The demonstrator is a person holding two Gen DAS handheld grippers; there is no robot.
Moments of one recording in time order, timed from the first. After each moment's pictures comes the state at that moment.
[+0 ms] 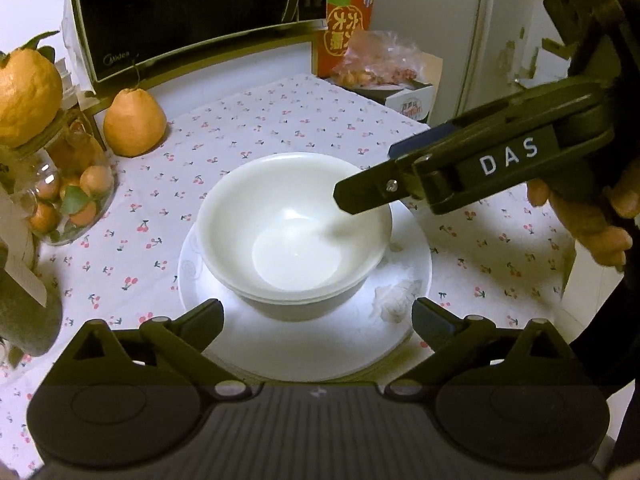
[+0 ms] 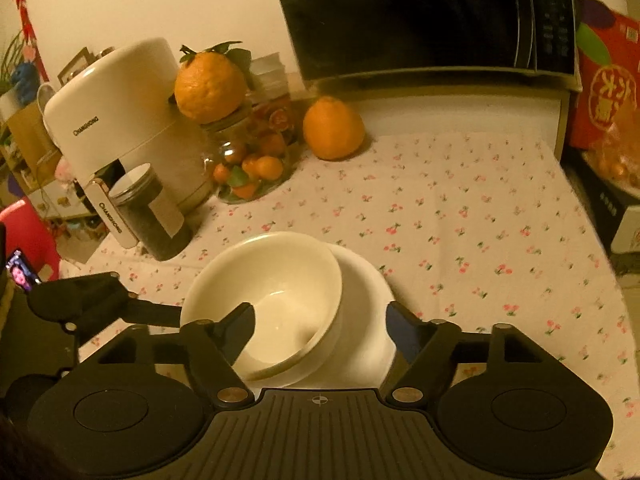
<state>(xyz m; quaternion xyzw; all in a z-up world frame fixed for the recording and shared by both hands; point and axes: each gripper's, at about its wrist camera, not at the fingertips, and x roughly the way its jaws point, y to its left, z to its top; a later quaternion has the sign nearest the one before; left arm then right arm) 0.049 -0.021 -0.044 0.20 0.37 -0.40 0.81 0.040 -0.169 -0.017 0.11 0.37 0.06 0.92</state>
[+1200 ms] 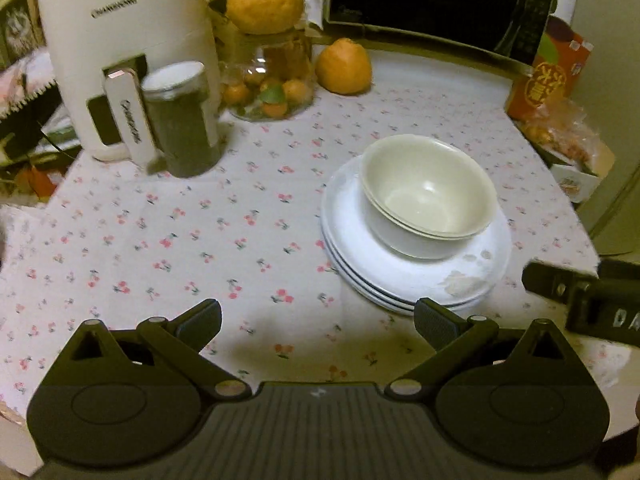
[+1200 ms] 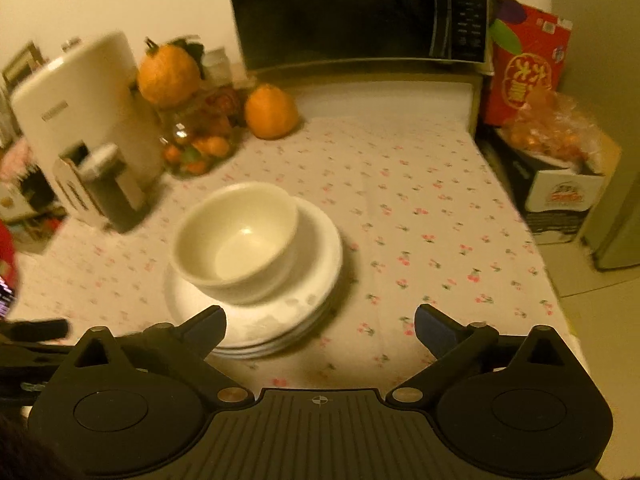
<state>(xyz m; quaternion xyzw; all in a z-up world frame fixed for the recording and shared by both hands) -0.001 0.020 -0.024 0.04 0.43 -0.10 0.90 -0.032 -0.146 -0.013 0.10 0.40 -0.07 0.91</state>
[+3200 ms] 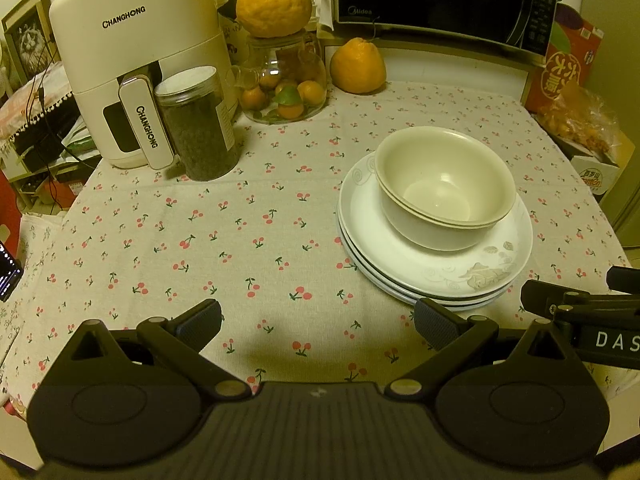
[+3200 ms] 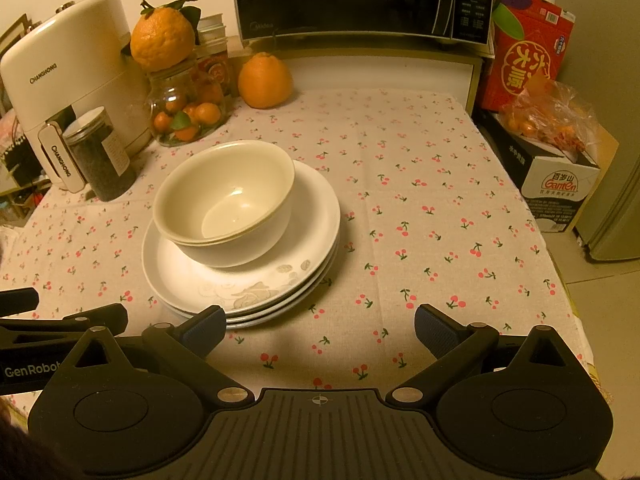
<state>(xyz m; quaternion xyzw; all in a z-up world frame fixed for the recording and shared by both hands) -0.007 0.015 -0.028 0.07 0.42 -0.07 0.90 -0.030 -0.137 -0.027 0.08 0.42 -0.07 0.90</state>
